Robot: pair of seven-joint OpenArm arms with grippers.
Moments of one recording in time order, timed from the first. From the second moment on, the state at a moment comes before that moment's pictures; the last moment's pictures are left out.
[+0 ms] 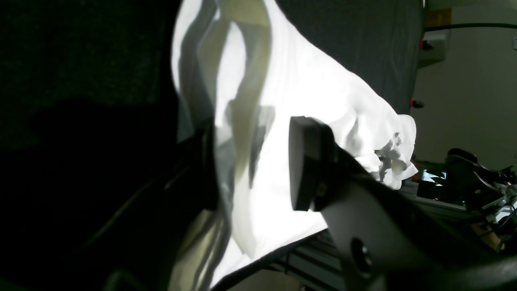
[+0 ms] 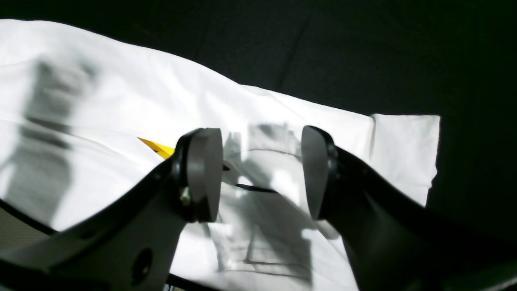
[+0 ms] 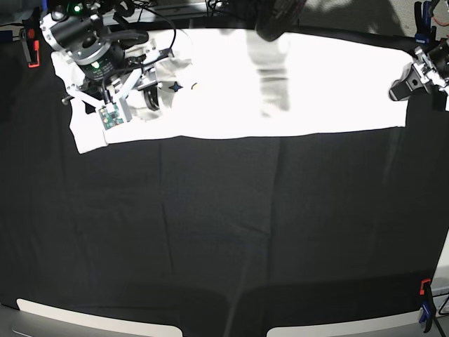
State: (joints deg) left arm 16.9 -26.4 -32.3 63.0 -84.6 -42.5 71.3; right arm -31.7 16.3 3.5 134.1 10.8 11.9 -53.3
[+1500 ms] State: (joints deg) left arm 16.9 -24.8 -32.3 63.2 -84.3 -42.4 72.7; right arm -31.7 16.3 3.5 134.1 8.9 11.9 -53.3
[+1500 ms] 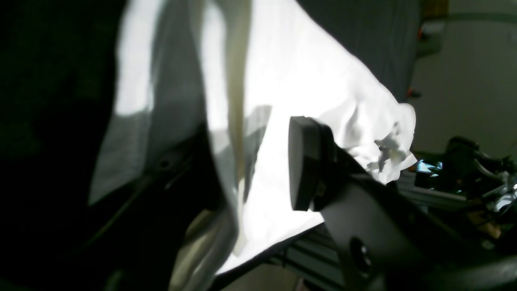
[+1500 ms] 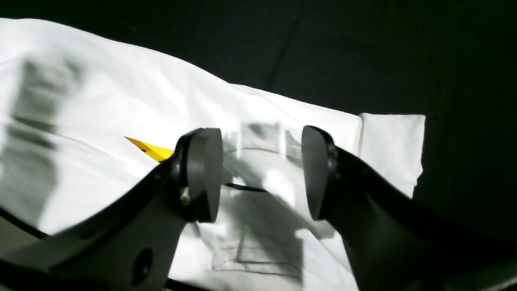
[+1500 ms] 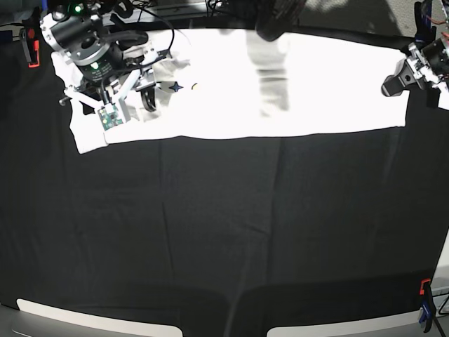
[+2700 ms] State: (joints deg) left arm 16.9 -33.2 -32.1 79.8 -50.5 -42.5 46.8; right arm -31.7 16.3 3.5 134.1 8.9 12.1 -53.3
